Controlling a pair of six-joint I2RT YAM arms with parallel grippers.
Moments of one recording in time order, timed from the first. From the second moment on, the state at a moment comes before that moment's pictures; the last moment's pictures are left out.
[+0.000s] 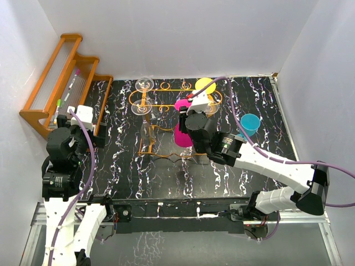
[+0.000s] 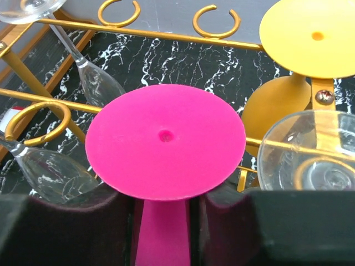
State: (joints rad) left arm -0.01 0.61 1.04 -0.69 -0.01 0.29; right arm 1.06 1.29 1.22 -0.19 0.78 0.28
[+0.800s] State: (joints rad) left arm -0.02 0.62 1.10 -0.79 -0.02 0.31; right arm 1.06 1.17 1.22 -0.33 0.59 0.41
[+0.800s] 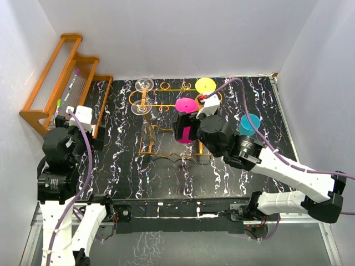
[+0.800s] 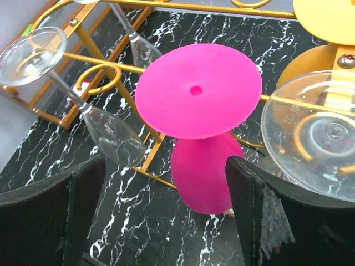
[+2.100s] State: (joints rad) left arm 0.00 1.01 1.56 -1.21 -0.24 0.18; right arm 0.10 1.07 1.25 -0.41 0.63 0.26
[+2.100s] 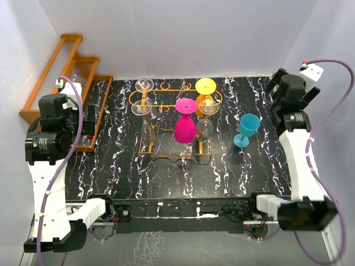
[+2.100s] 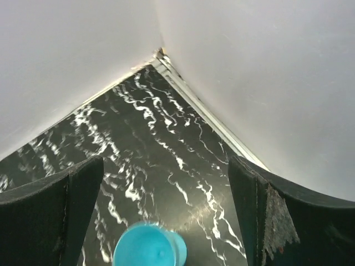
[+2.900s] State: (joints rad) left arm 0.01 1.03 1.51 -1.17 -0.10 0.19; right arm -0.11 0.85 0.81 -0.54 0.10 0.37
